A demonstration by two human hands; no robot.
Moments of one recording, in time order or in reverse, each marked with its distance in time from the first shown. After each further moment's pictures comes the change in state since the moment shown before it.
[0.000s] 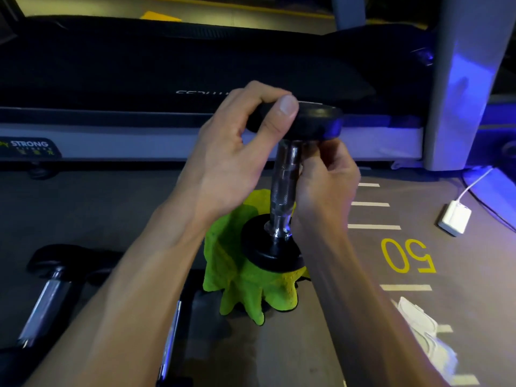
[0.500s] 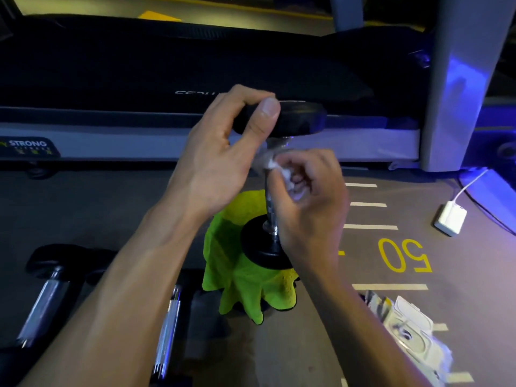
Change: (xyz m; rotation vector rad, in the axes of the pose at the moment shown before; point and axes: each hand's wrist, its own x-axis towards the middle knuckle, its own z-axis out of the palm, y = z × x) left_hand -0.001 -0.007 -0.010 0.000 0.023 -0.032; right_hand -0.031 -0.001 -0.020 -0.591 -0.180 -0.560
